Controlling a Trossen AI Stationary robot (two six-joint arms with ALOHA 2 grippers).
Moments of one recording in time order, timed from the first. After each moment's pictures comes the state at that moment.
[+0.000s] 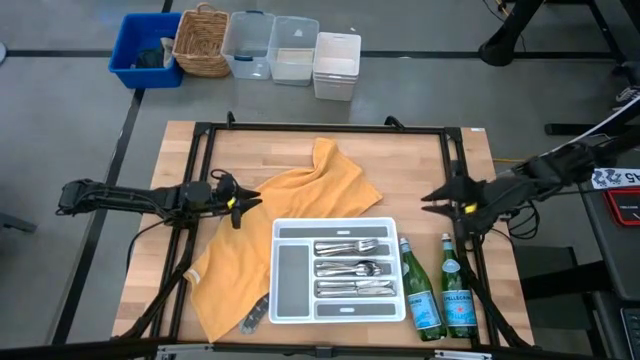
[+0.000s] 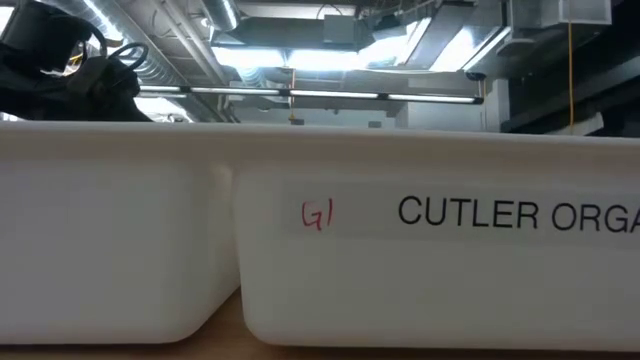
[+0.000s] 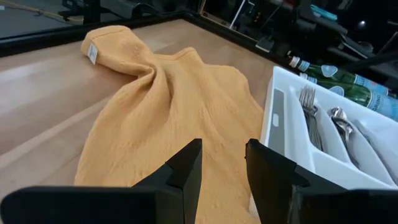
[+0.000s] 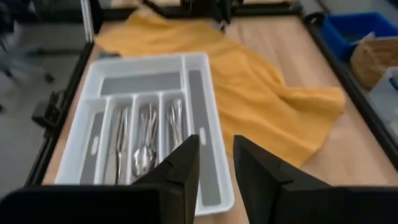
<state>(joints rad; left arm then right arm) 0.03 0.38 0.01 0.09 -0.26 -0.40 0.49 0.80 1.16 -1.01 0.40 0.33</state>
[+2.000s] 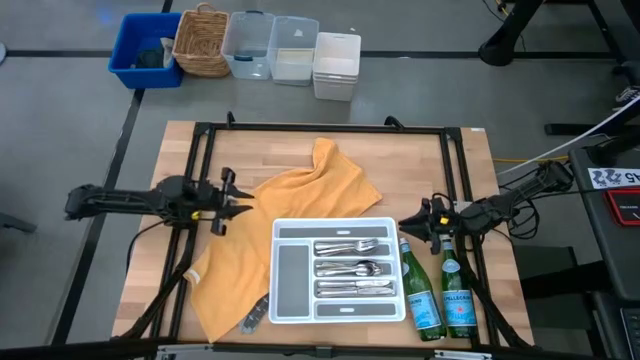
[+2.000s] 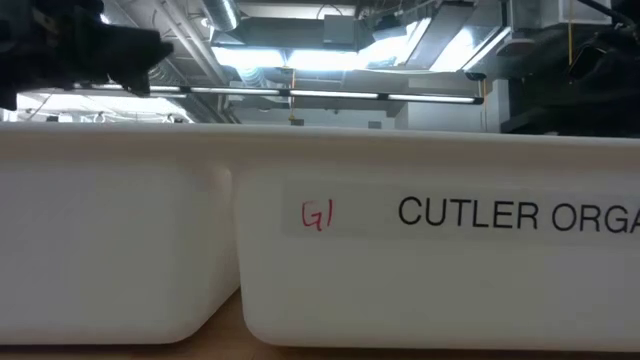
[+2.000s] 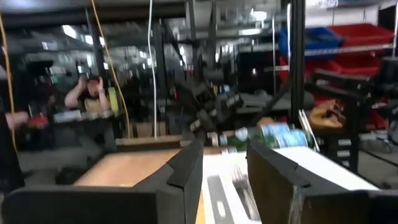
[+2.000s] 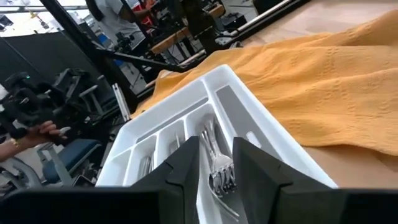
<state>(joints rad) 0.03 0.24 0.01 0.40 0.07 0.07 0.49 0.25 0.01 0.08 0.44 0.62</state>
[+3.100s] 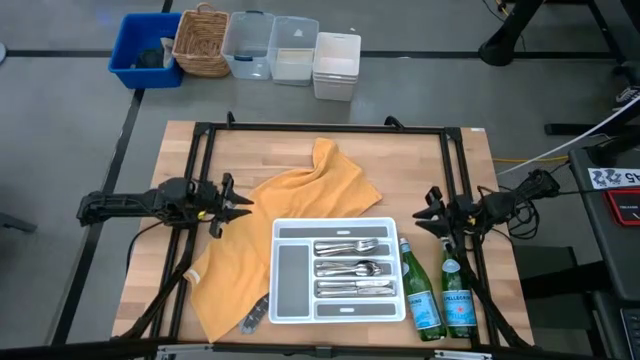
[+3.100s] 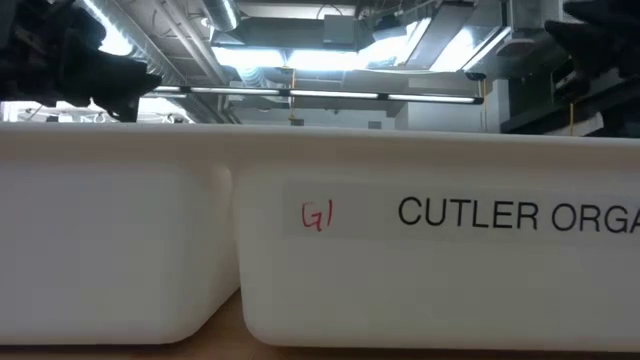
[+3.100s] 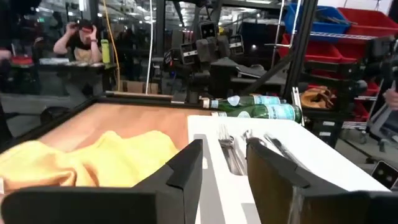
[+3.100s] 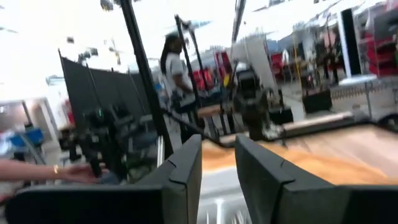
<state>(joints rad) 0.03 0.01 0.01 0.02 0.06 -0.06 0.49 0.02 0.01 0.29 0.33 0.17</state>
